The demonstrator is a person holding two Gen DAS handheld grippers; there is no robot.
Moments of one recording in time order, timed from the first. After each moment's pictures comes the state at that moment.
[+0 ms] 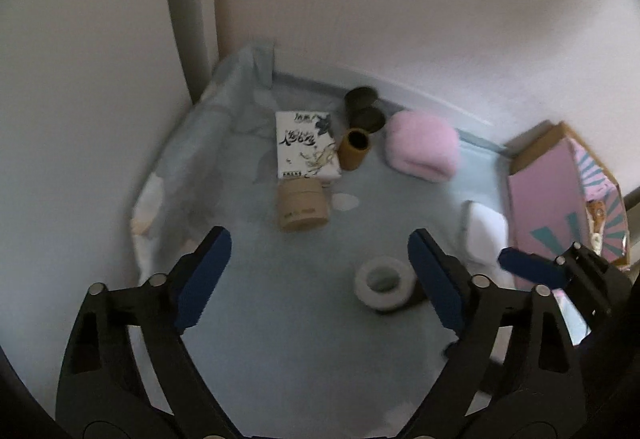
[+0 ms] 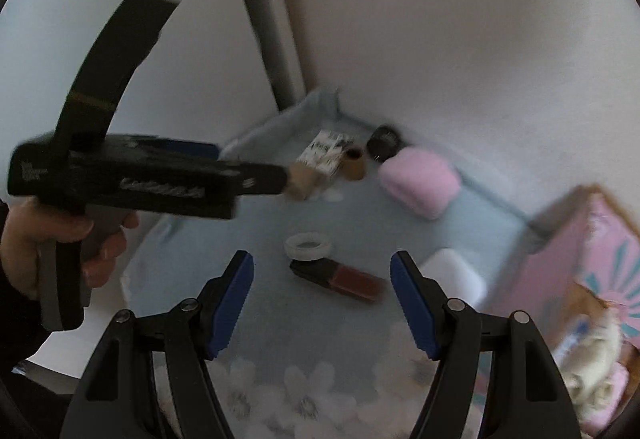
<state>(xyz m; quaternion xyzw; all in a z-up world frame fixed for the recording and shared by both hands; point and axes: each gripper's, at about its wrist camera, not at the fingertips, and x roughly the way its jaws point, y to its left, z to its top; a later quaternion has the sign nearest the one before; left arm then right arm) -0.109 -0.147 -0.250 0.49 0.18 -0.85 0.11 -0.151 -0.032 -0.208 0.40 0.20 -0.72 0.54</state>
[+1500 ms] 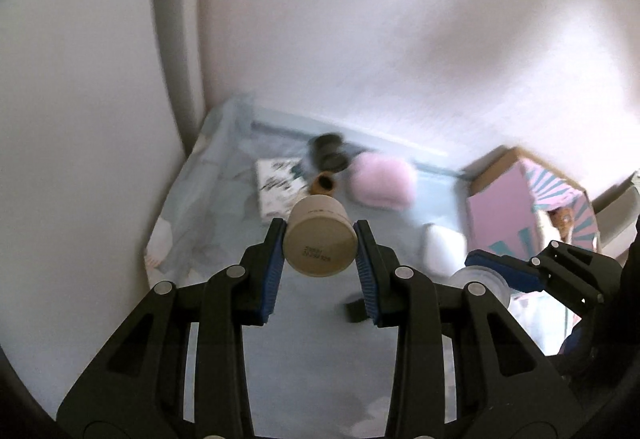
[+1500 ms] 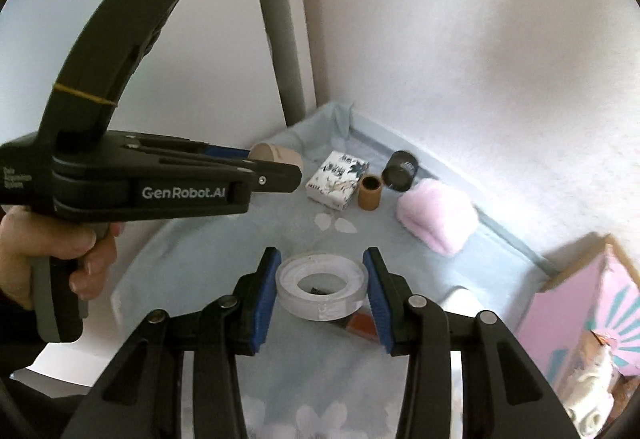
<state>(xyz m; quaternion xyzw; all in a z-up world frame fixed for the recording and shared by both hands) -0.090 -0.149 -0.175 0.44 0.17 -0.88 0.06 -0.149 -0.056 -0.183 0.38 0.22 -0.73 0.53</state>
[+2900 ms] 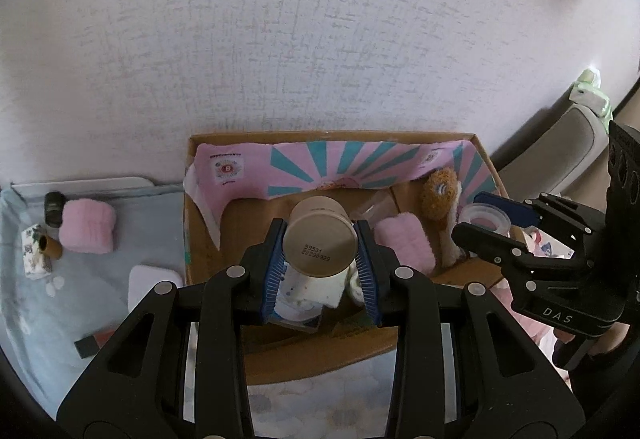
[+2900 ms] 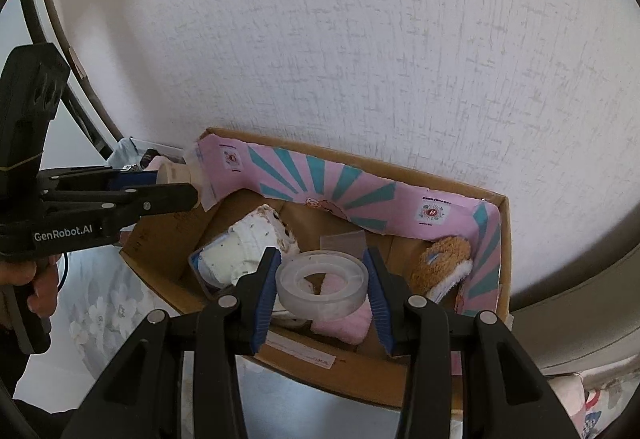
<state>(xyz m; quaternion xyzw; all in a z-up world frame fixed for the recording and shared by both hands) -0.215 0.136 -0.166 0.48 0.09 -0.87 -0.10 -0.310 0.239 -0.145 0.44 0.12 -0.82 0.35</state>
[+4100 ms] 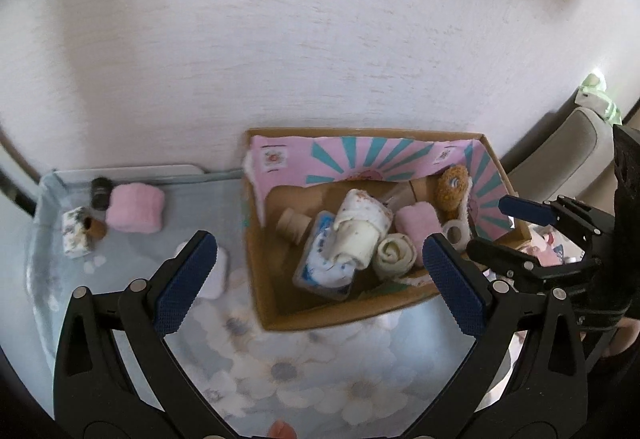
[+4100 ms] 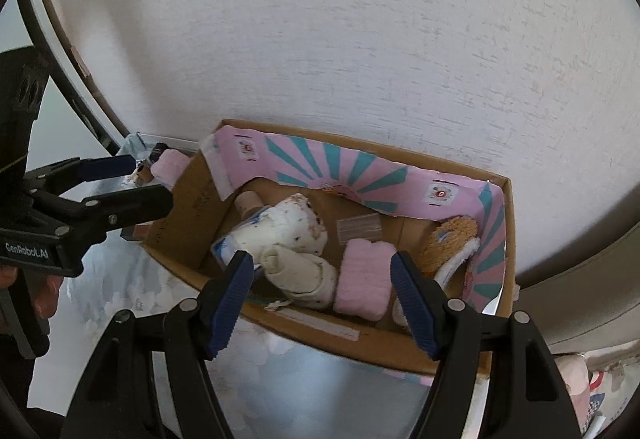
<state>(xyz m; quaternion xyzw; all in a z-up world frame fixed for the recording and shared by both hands) -0.164 0.112 -0.143 0.47 0.08 -0.88 -0.05 -0.289 0.237 -0.129 0.46 0.12 -0.81 0.34</state>
